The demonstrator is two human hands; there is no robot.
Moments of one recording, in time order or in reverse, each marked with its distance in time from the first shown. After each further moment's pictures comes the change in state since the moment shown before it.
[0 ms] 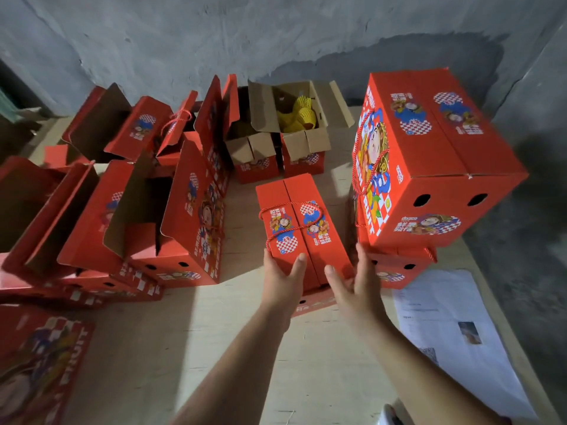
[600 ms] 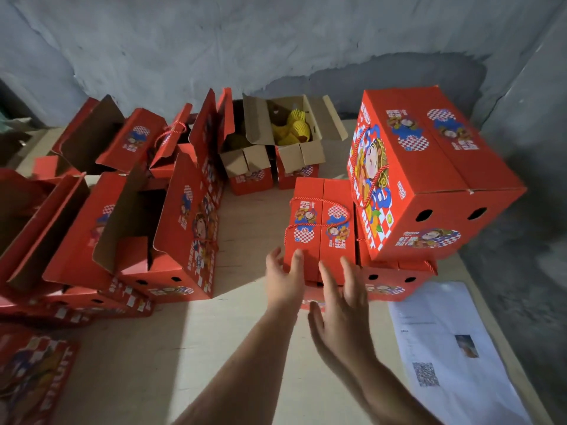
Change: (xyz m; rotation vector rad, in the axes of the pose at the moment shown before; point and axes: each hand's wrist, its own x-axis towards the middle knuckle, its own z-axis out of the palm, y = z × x) left_hand 0.034 -0.001 0.022 0.071 0.079 -0.009; right_hand -0.033 -0.010 0.017 -0.390 0.048 -0.362
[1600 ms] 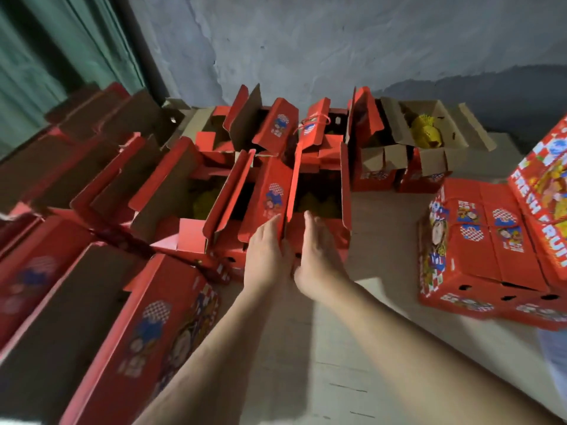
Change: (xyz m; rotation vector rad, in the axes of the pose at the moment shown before) left_hand 0.044 0.028 -0.351 0.647 0.204 0.495; right_hand 0.052 -0.283 0.186 0.030 -0.420 -0.080
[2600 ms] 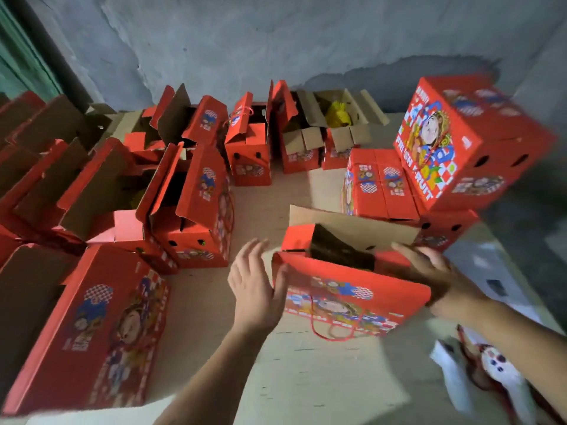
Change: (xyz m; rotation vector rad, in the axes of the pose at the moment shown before) left_hand -0.158 0.043 0.051 -0.090 -0.019 0.169; right_hand -0.226 0.260 -0.178 -0.321 -0.083 0.243
